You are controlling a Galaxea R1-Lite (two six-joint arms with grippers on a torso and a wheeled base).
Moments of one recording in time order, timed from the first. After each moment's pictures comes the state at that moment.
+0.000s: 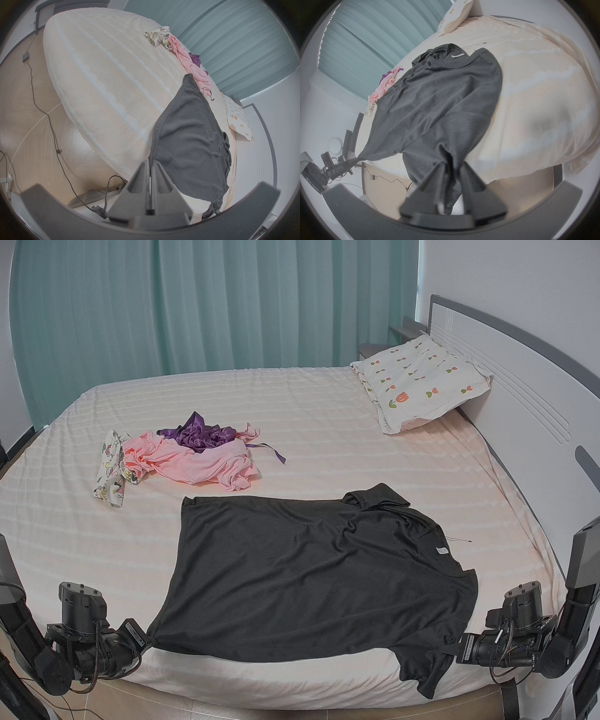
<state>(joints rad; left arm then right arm) -0.15 1.81 -0.02 -0.99 -0.05 -0.96 0.29 2.05 -0.02 -1.19 0.15 0.55</state>
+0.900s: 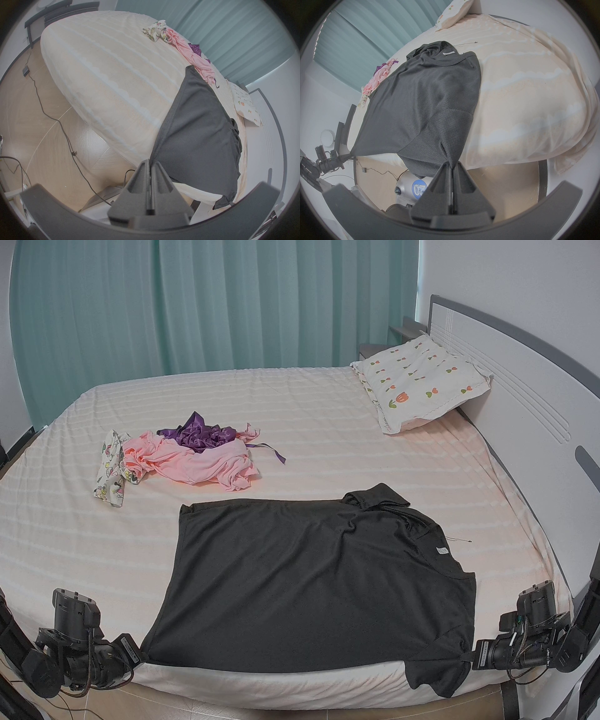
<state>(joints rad) -0.14 1.69 -0.02 -0.76 -0.04 -0.84 0.20 1.91 -0.02 -0.94 0.15 0.42</state>
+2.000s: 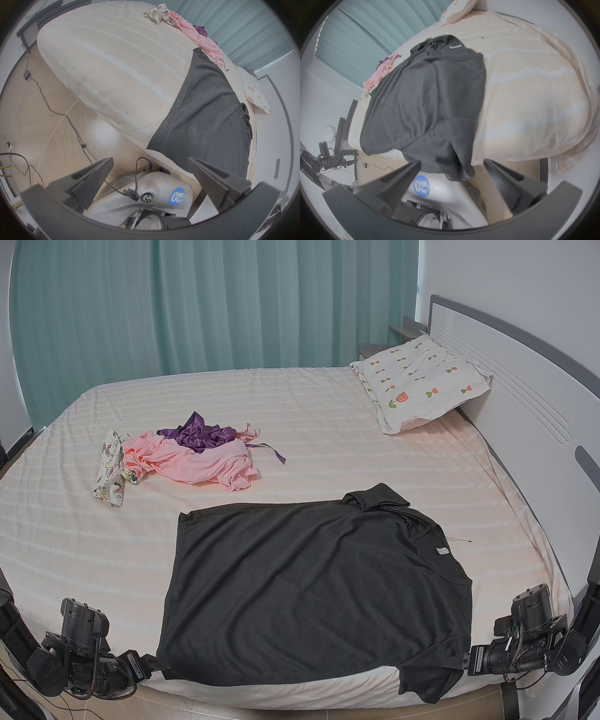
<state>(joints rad) -0.14 1.74 -0.02 -0.66 -0.08 -0.78 0.26 1.91 -0.02 -0.92 0.15 0.43</state>
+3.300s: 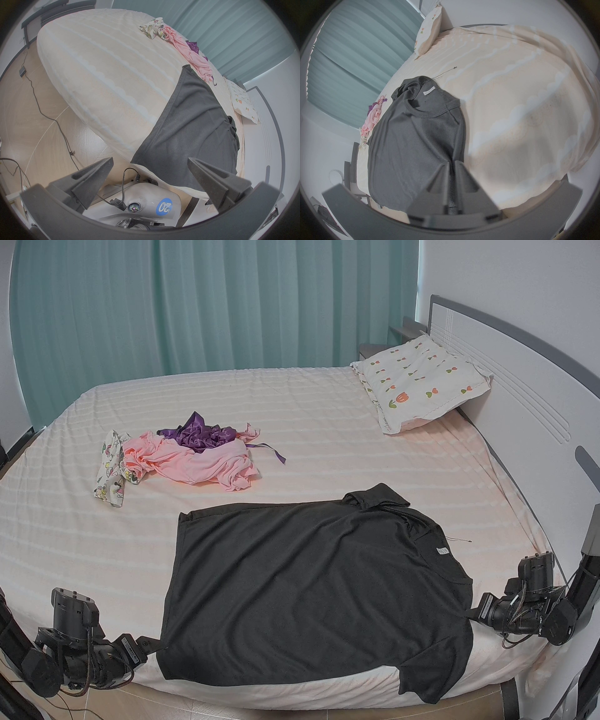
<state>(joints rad) -0.13 1.69 -0.02 -0.76 -0.09 -0.82 0.07 2.01 -0.22 -0.99 0.16 0.62</state>
